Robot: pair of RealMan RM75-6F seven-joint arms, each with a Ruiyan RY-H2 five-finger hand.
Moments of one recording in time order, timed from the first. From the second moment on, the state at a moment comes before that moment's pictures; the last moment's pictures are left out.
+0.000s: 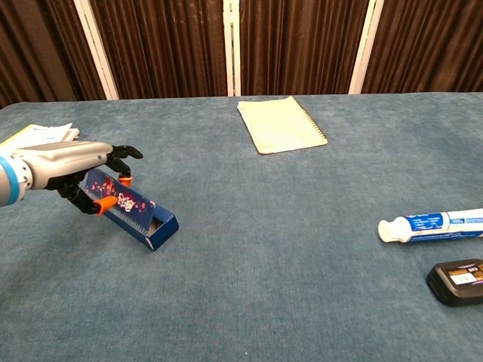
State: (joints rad) left arm -0.69 -1.48 -0.11 -1.51 1.00 0.87 0.40; right arm 0.11 -1.05 0.08 -1.69 -1.52 1.48 -0.15
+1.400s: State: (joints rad) left arm -0.74 -1.53 -0.08 -1.31 1.19 0.78 0.18; right arm 0.12 -1.05 0.08 -1.69 -1.51 1.47 -0.16
